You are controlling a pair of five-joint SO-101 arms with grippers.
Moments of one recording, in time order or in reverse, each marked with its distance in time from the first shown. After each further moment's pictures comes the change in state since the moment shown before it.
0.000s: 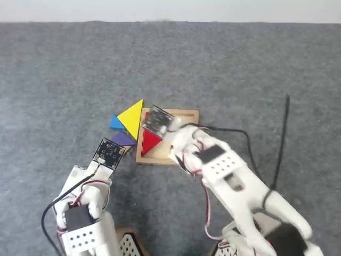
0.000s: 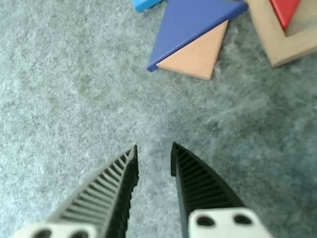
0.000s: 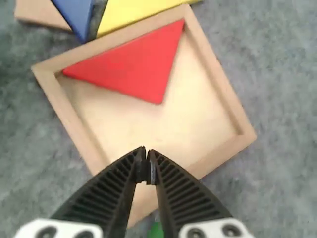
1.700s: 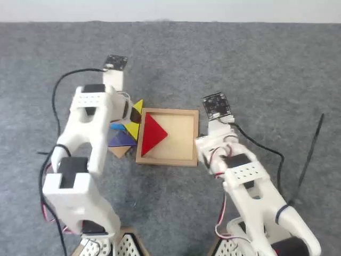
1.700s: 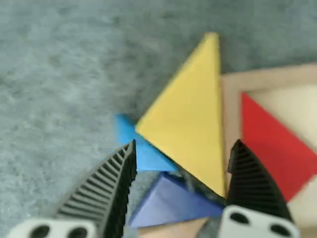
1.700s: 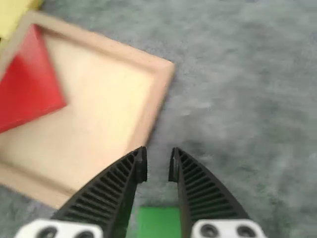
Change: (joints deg) left arm 15.9 119.6 -83.9 -12.4 31.8; right arm 14.1 -6.1 11.6 -8.9 -28.4
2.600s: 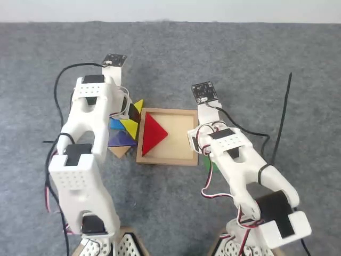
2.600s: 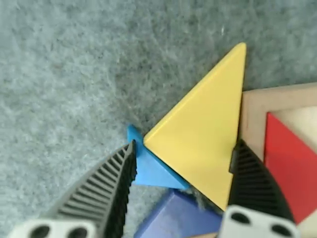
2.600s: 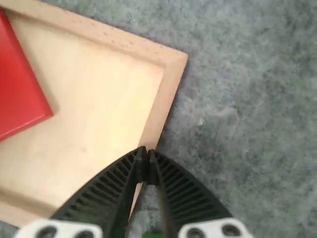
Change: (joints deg) left arm -1.1 13.0 -14.9 8.0 0.1; right arm -1.1 25.8 -20.0 6.4 -3.0
